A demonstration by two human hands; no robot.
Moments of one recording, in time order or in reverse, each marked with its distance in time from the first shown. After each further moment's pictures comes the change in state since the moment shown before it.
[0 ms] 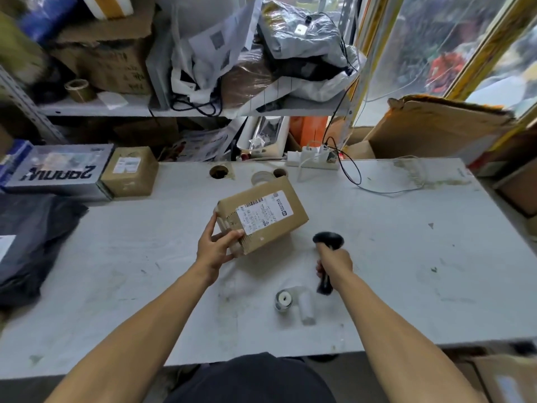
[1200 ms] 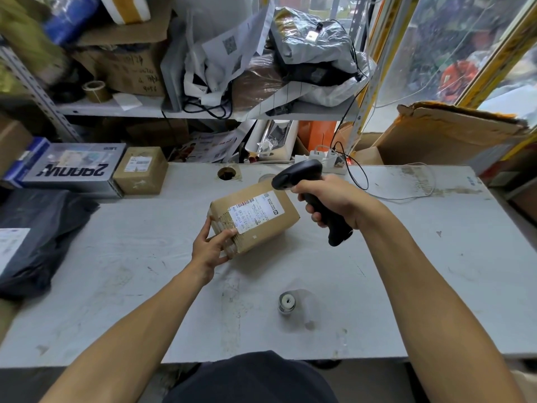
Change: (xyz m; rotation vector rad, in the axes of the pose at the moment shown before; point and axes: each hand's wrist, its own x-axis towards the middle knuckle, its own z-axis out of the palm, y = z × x) left_hand 0.009 -0.002 -0.019 -0.049 0.098 -0.053; right_hand -0.122 -0.171 -0.019 -0.355 -0.557 -0.319
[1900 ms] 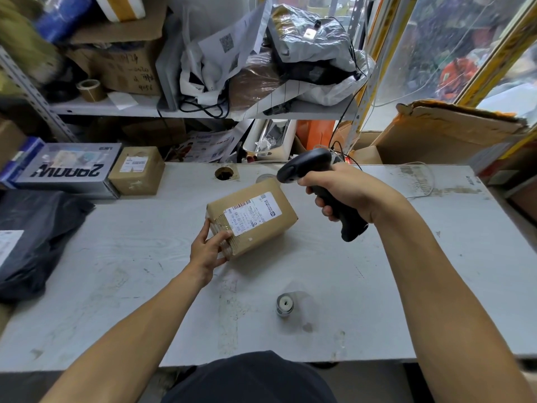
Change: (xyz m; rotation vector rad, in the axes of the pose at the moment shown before) left_hand 0.008 -0.004 0.003 -0.004 0.006 -0.030; right_hand -0.012 -0.015 -0.019 -0.067 0.033 -0.027
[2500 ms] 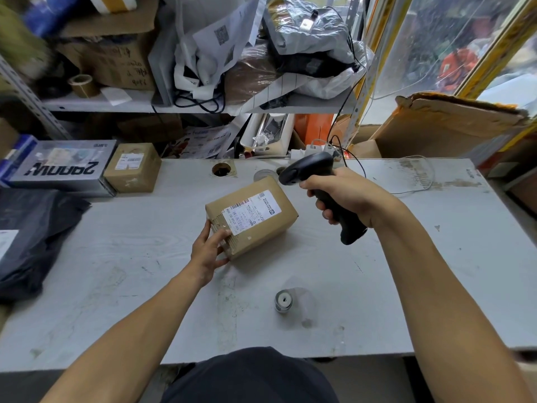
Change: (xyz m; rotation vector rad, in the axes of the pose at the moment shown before) left_hand 0.001 -0.006 0.002 0.056 -0.050 -0.037; right_hand 0.006 0.019 -0.001 0.023 0.024 -0.001
